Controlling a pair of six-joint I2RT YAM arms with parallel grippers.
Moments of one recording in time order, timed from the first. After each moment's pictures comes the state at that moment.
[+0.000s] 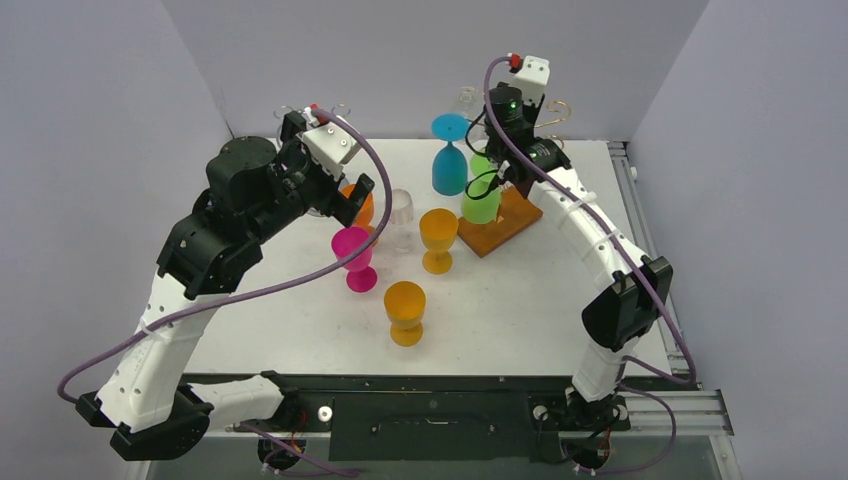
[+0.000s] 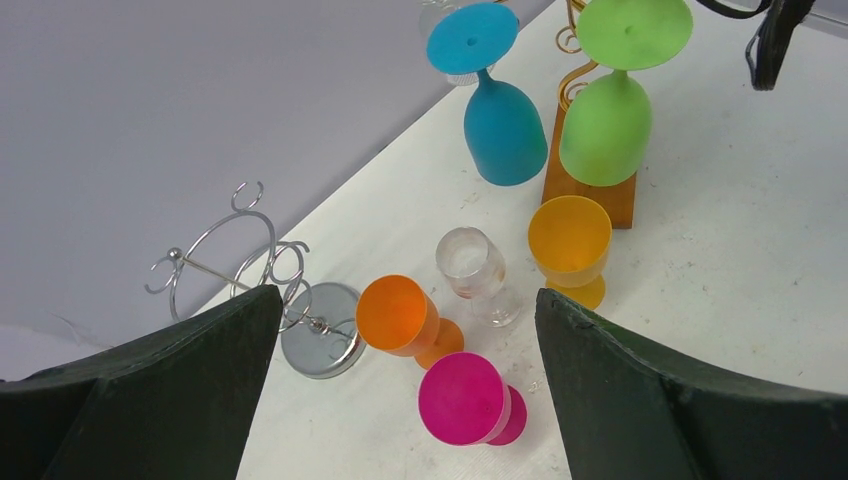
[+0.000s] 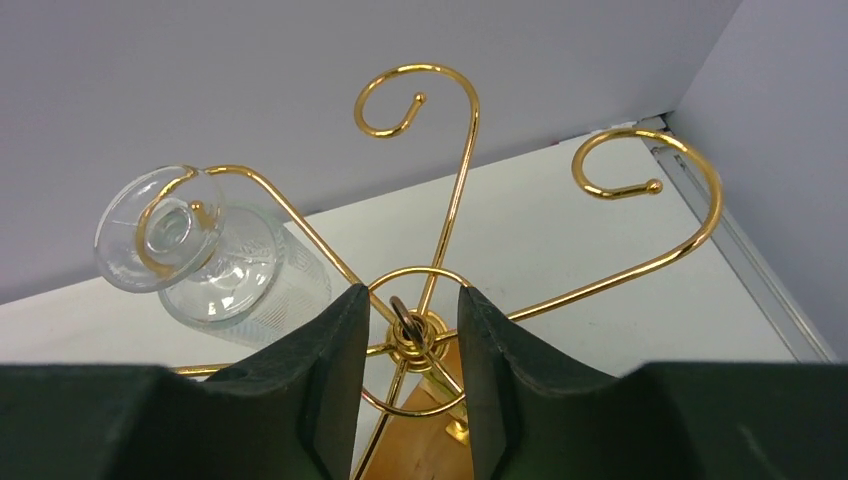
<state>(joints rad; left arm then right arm) -0.63 1.17 1.76 -0.78 -0.04 0.31 0.51 1.79 1.89 -0.41 0.76 0.30</state>
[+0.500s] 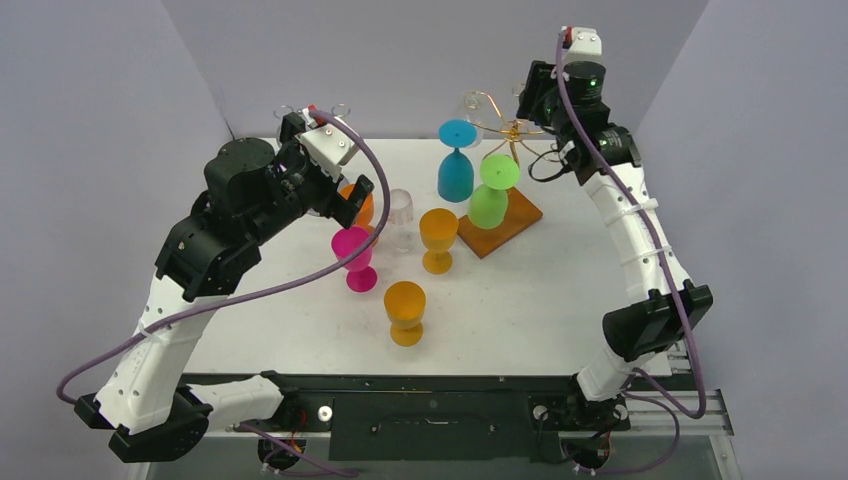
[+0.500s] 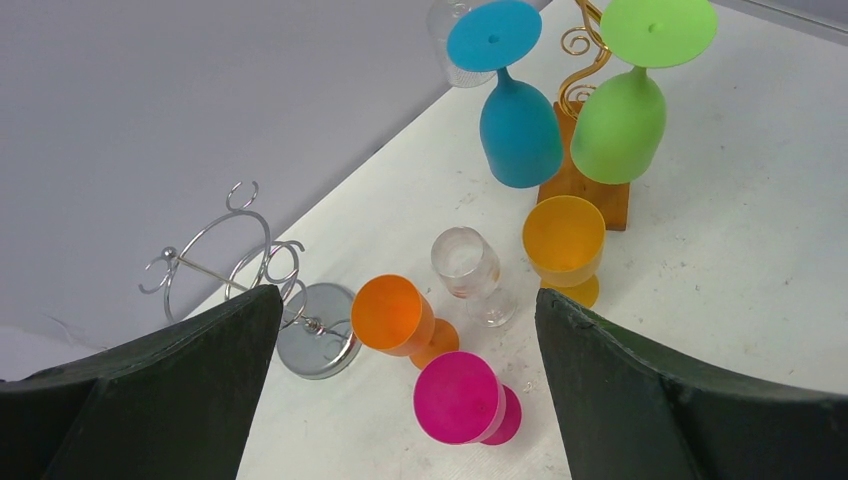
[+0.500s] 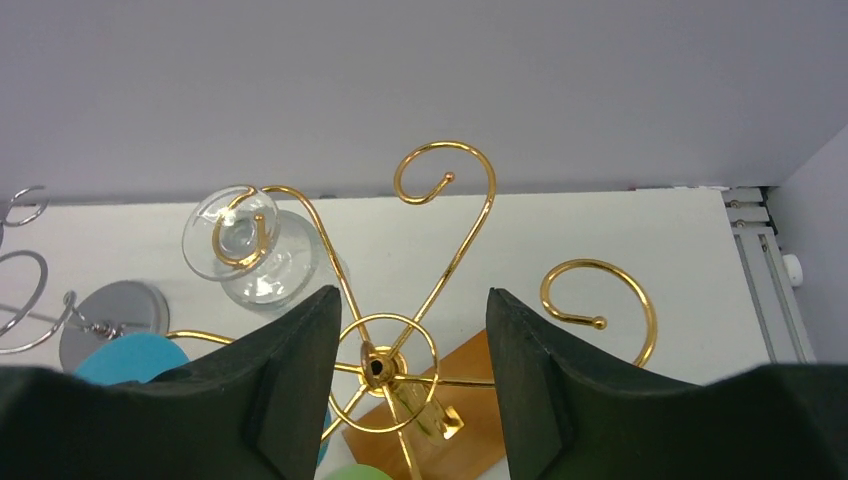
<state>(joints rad) -0.63 1.16 1.75 -0.78 -0.03 0.30 0.31 1.65 1.91 -0.48 0.23 0.21</state>
